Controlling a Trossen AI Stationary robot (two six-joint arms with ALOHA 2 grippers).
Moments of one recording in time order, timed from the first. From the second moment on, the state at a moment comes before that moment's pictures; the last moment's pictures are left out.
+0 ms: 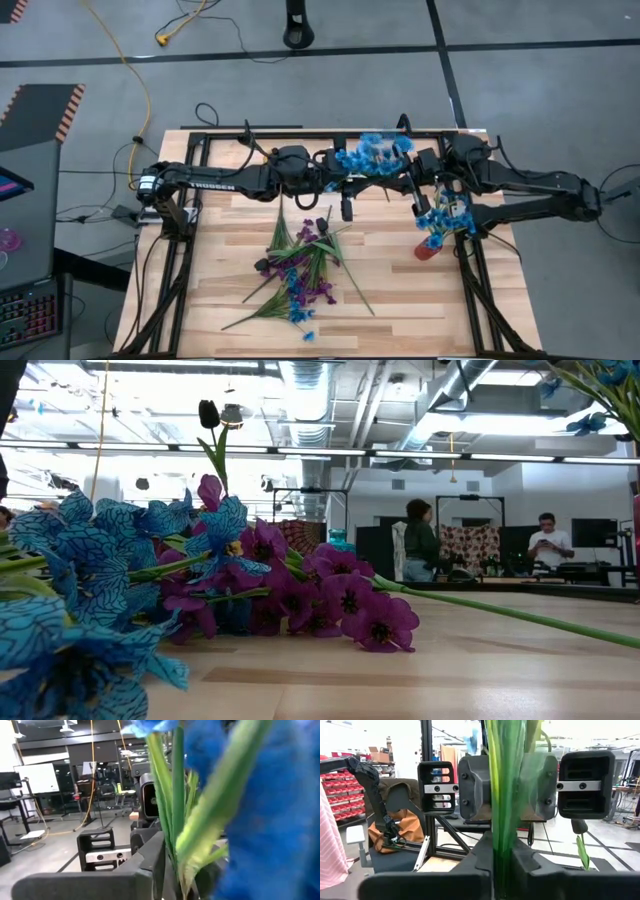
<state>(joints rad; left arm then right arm) 0.02 1.77 1.62 0.30 -0.06 0.09 -0.21 0.91 0.82 0.25 -0.44 0.00</state>
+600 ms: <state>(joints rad) 0.01 1.68 1.62 0.20 -0.07 0.23 -0.21 0.74 0.82 0.25 -0.33 -0.06</state>
